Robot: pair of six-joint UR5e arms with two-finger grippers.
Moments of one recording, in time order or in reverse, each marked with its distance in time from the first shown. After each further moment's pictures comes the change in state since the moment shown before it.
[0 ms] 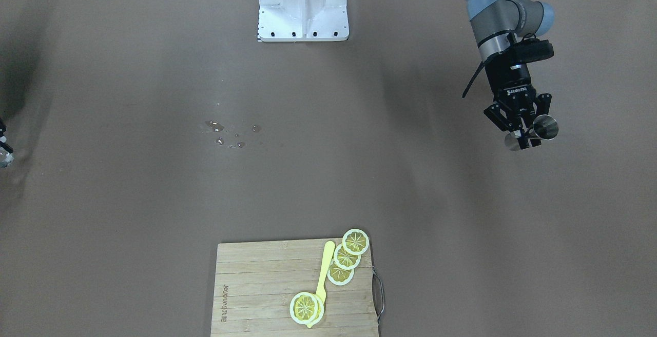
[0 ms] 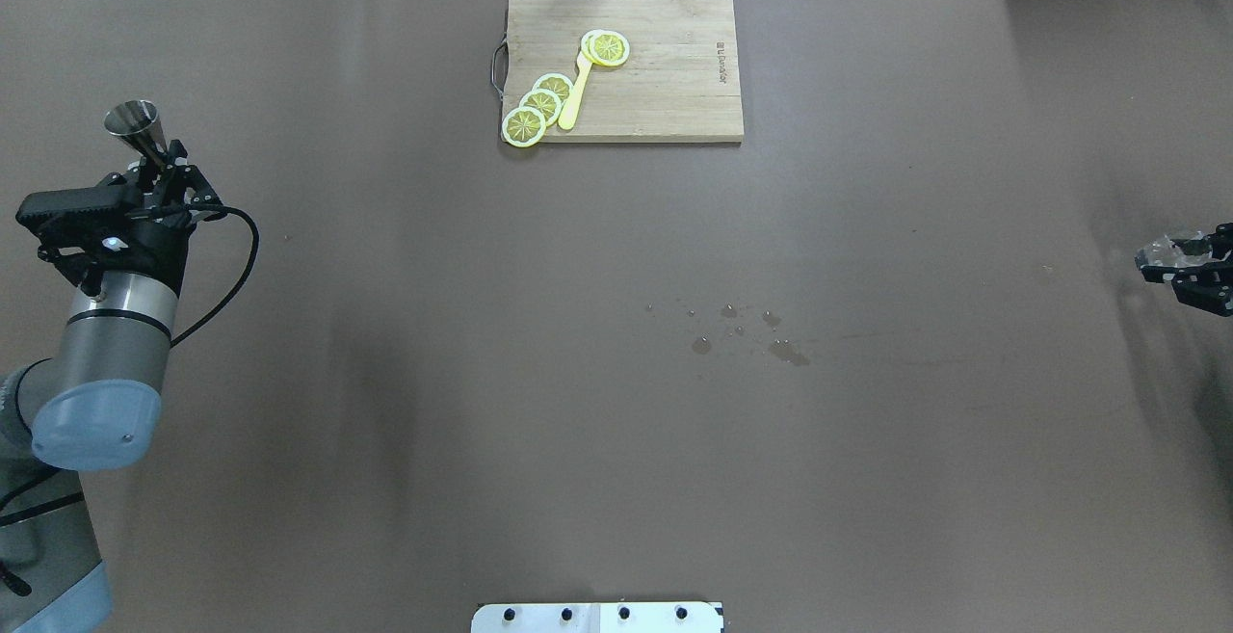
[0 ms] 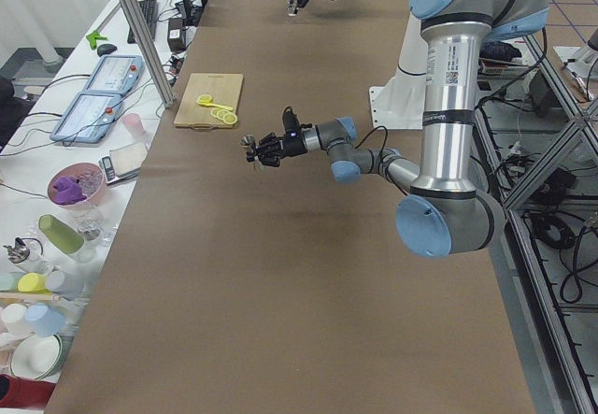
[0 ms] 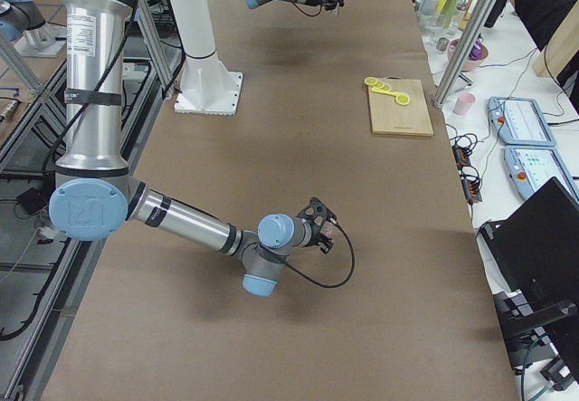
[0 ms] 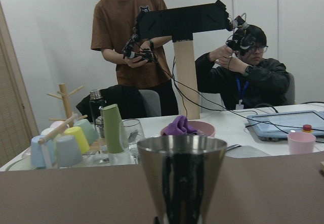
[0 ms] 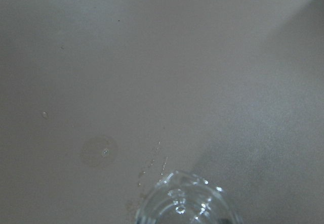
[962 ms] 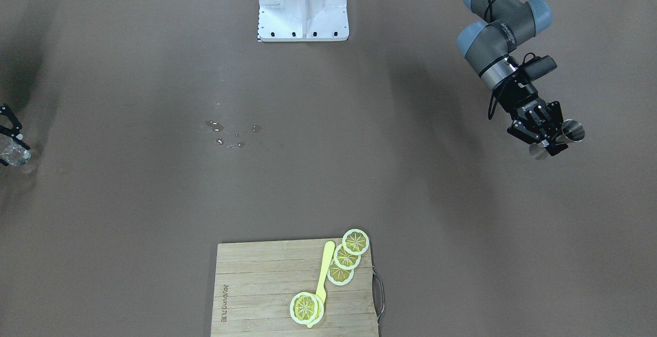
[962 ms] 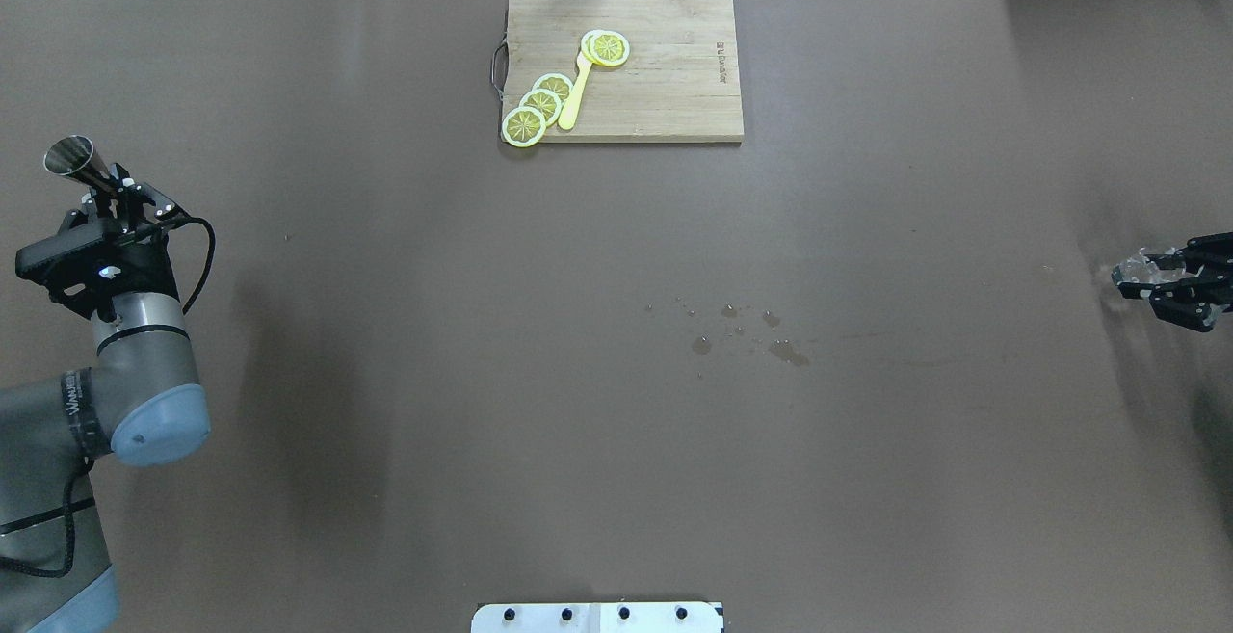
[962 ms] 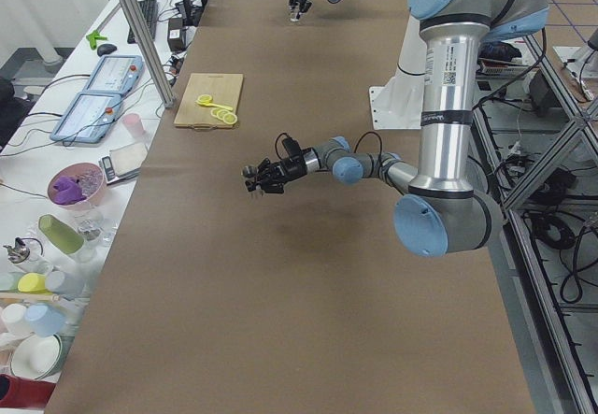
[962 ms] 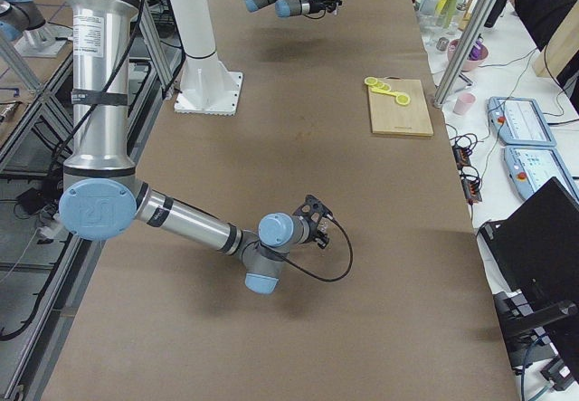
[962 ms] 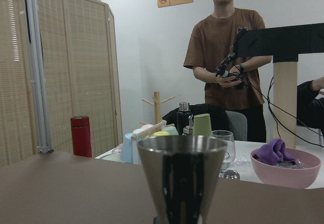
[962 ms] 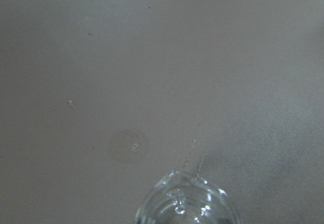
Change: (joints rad) left arm 0.021 -0.011 0.064 0.543 0.114 -0.661; right arm -0.051 0.006 -0.017 0.046 0.001 -0.013
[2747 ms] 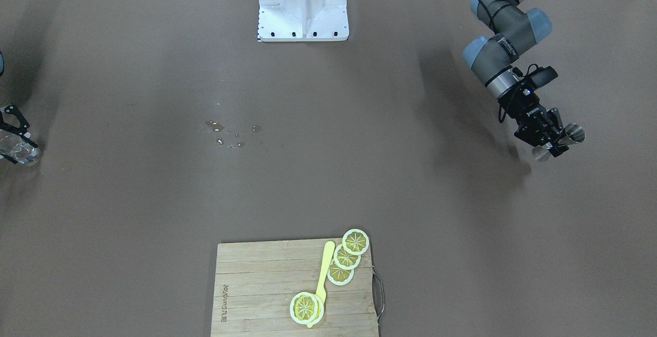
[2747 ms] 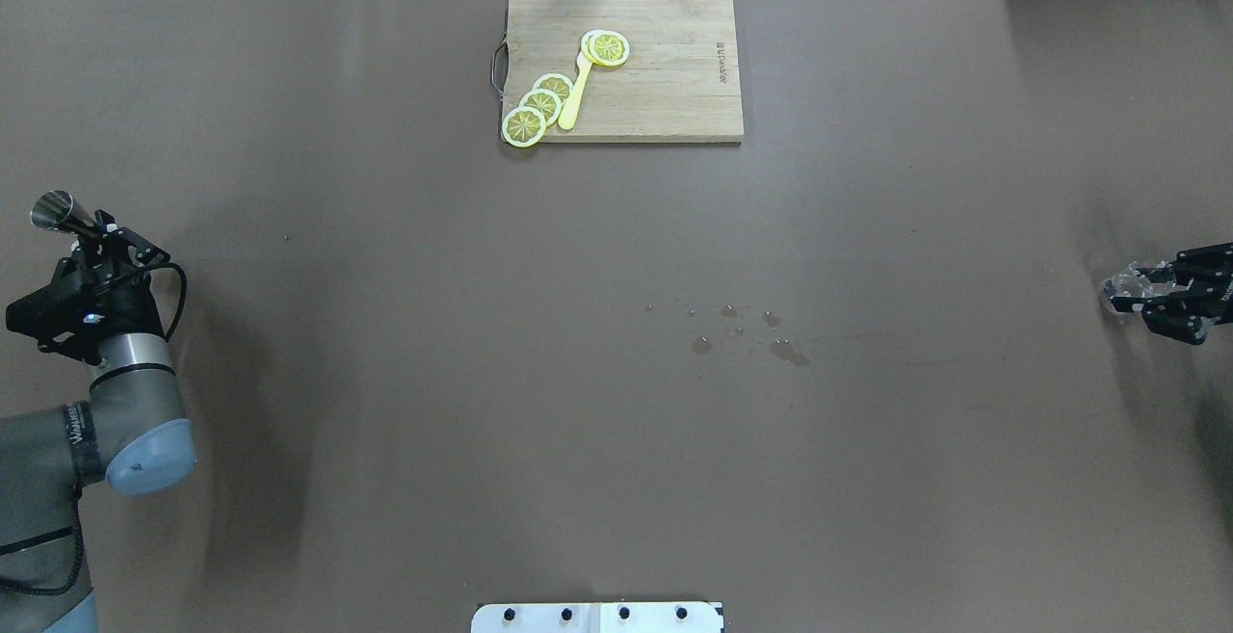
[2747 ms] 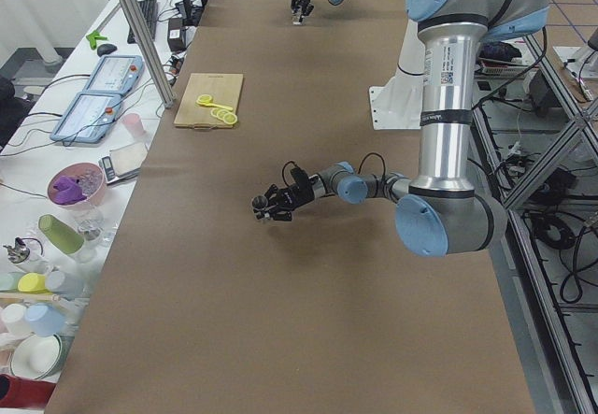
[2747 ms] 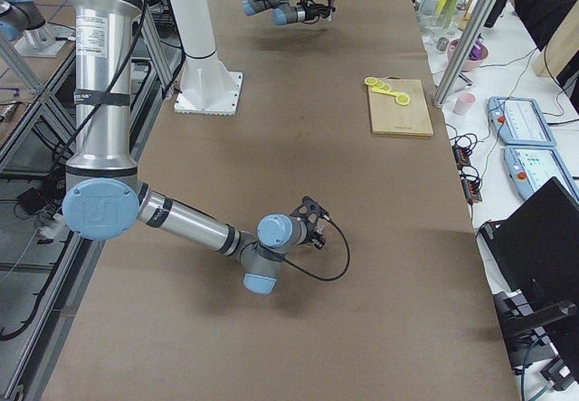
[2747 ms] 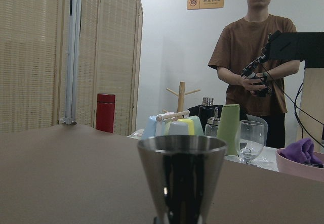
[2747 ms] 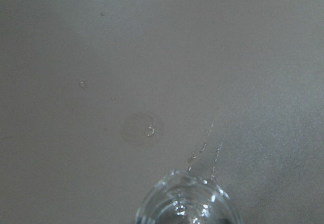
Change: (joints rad) left arm 0.050 0.037 0.118 0.019 -0.005 -0.268; right arm -0.028 -0.001 -0.017 0.001 0.000 -0.018
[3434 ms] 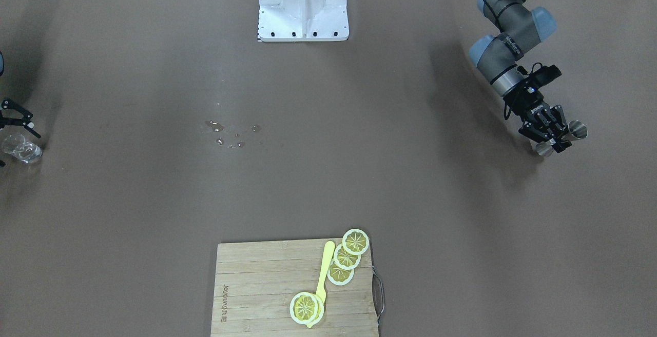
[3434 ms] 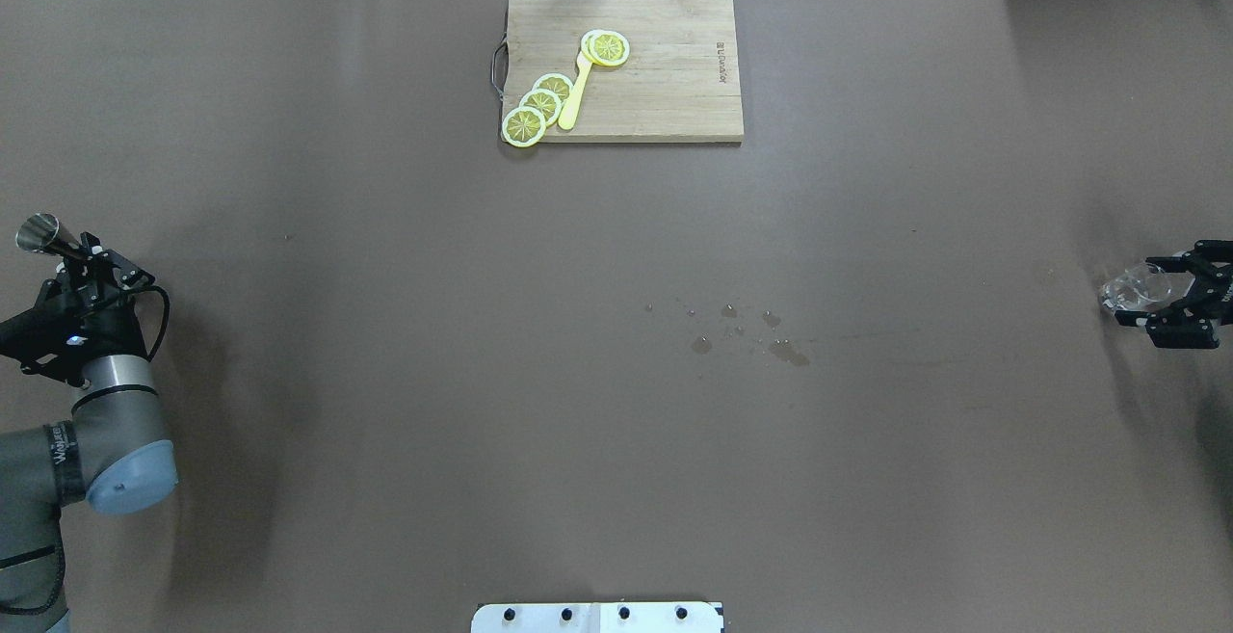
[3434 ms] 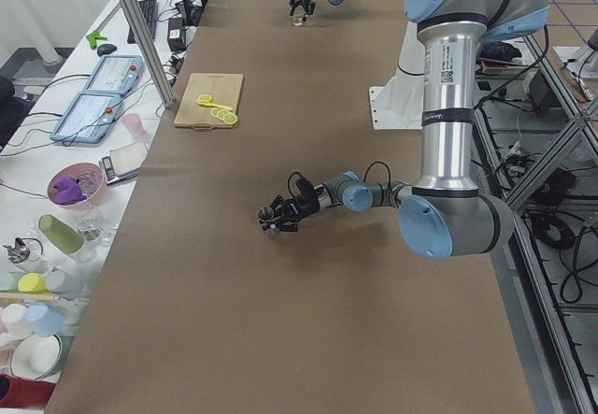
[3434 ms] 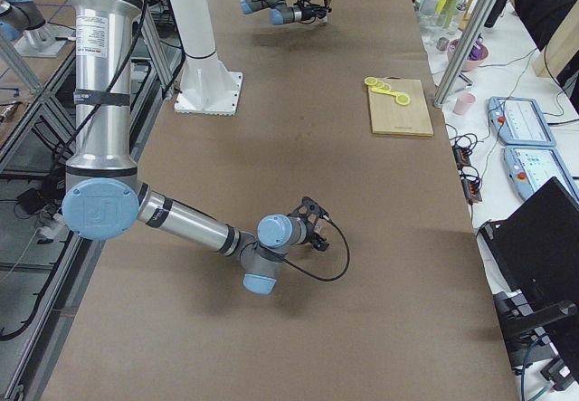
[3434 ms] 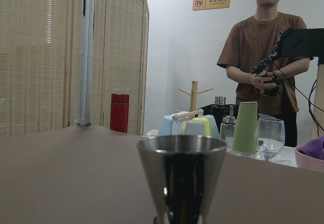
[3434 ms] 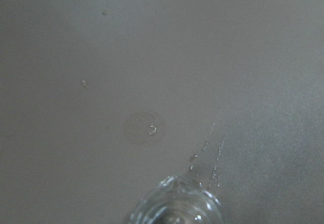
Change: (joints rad) left arm 0.031 0.033 0.016 0.000 -0.008 -0.037; right arm 0.001 -0.003 0.000 0.007 0.004 -0.002
